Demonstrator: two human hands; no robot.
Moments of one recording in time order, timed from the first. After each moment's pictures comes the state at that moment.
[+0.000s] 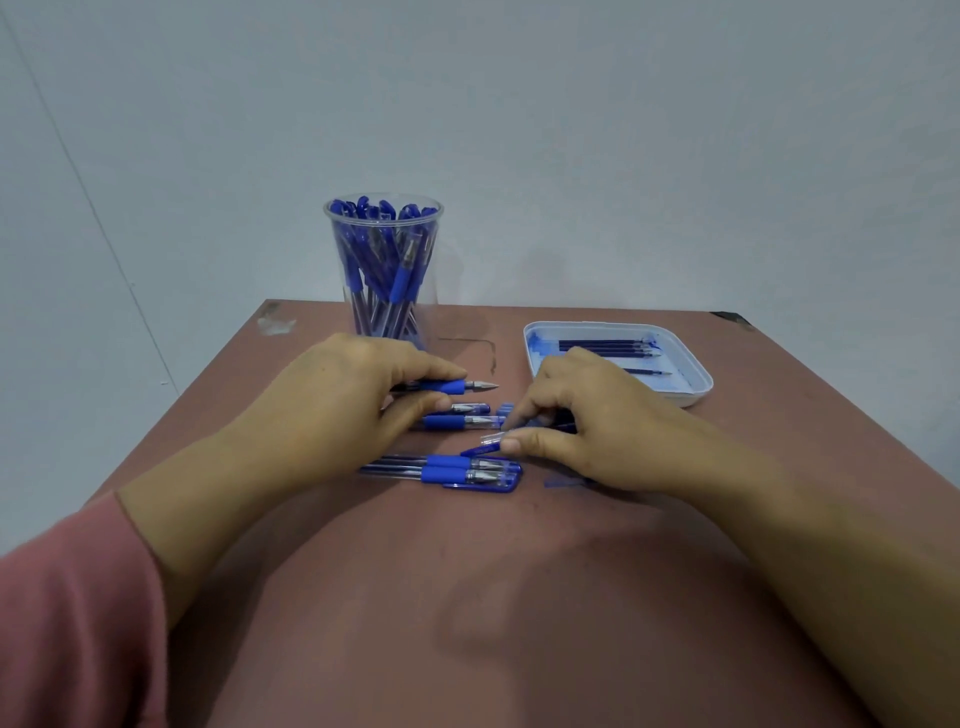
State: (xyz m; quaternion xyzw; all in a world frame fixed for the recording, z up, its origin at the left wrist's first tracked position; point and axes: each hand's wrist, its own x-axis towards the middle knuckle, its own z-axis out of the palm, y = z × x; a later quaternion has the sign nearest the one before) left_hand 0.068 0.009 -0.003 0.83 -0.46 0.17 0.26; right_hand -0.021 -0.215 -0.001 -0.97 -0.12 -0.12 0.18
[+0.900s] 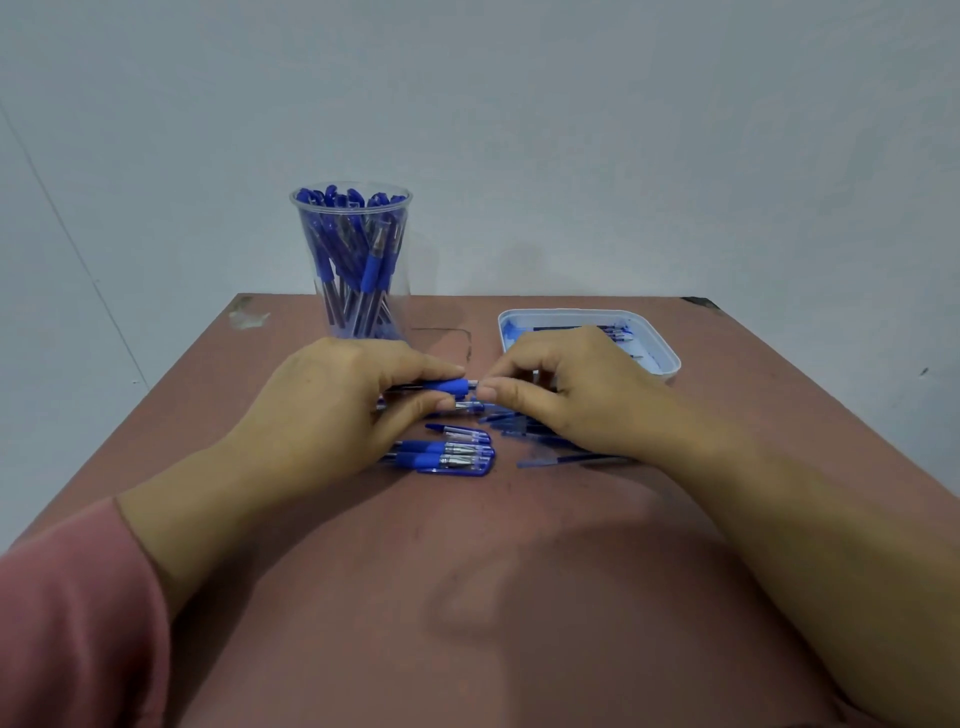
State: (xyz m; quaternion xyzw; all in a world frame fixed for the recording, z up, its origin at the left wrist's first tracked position) left_hand 0.053 -0.001 -0.009 0.80 -0.49 0.20 0.29; right_hand -0.025 -0.212 0.008 -0.93 -0.13 -0.16 0.30
